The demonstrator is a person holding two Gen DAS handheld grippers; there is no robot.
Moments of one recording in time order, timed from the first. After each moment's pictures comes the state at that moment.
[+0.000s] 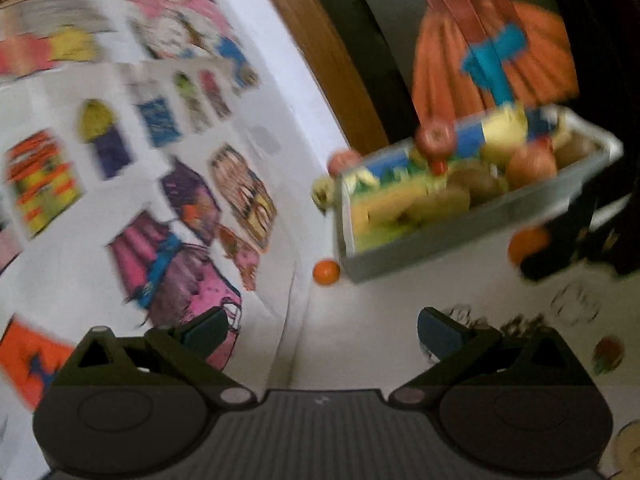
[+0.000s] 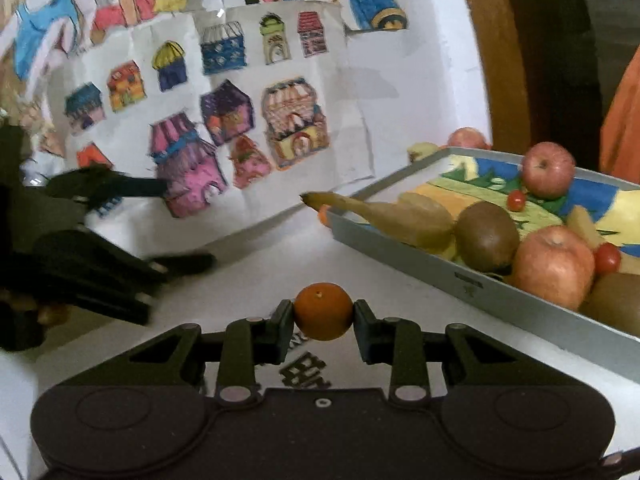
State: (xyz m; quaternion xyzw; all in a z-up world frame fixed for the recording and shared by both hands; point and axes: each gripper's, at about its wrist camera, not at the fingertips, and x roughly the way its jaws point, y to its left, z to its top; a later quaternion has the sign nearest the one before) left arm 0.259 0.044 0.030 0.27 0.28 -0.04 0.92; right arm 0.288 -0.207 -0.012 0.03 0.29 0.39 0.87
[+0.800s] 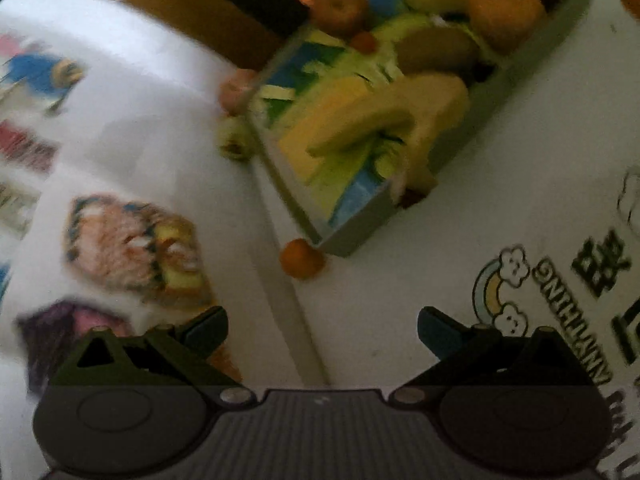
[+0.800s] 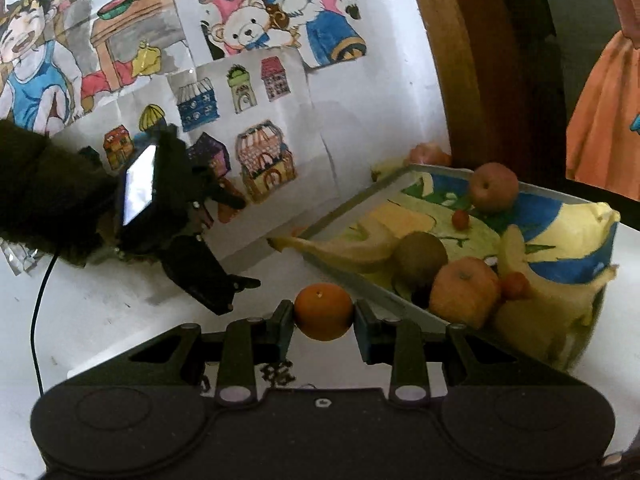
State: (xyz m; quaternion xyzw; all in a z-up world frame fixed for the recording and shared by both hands) left arm 0.369 0.005 -0.002 0.49 0.43 -0.13 0.75; right arm 0.287 -0.276 0.041 0.05 0.32 0.35 0.88
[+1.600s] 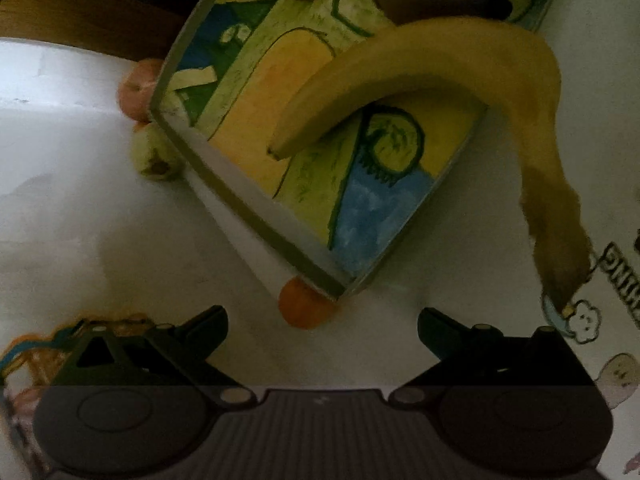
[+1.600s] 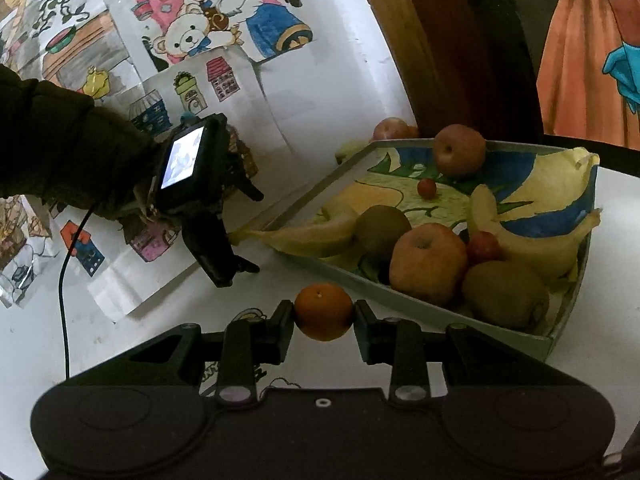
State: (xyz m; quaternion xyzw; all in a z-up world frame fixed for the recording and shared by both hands) left arm 0.456 -0.006 -0.027 0.55 0.50 -0.23 0.63; right arm 0.310 -0.300 0.013 0.11 0.35 0.33 0.87
